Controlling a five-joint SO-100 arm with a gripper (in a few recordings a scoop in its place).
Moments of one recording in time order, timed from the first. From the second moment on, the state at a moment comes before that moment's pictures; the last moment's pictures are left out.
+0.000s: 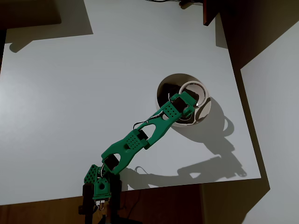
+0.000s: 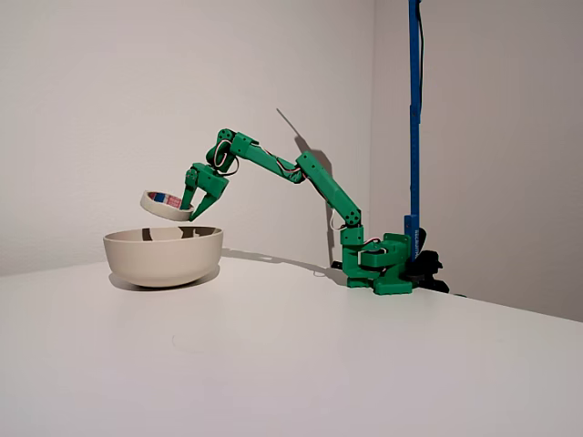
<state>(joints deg) 56.0 57.7 26.9 81.1 -5.1</state>
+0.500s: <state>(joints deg) 55.8 57.7 26.9 81.3 -4.7</state>
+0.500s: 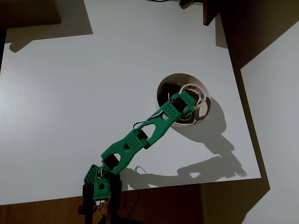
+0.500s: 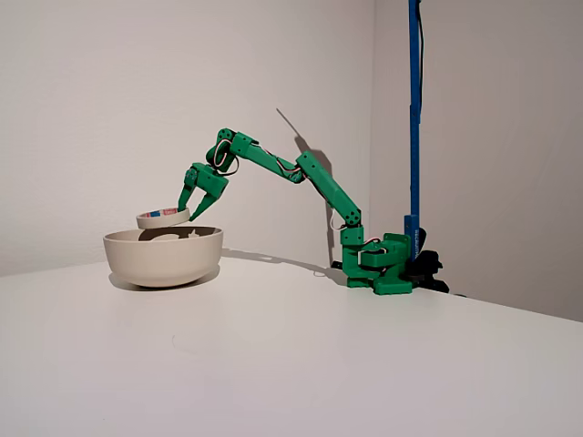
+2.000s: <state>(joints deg) 51.8 63.6 26.9 81.7 -0.3</state>
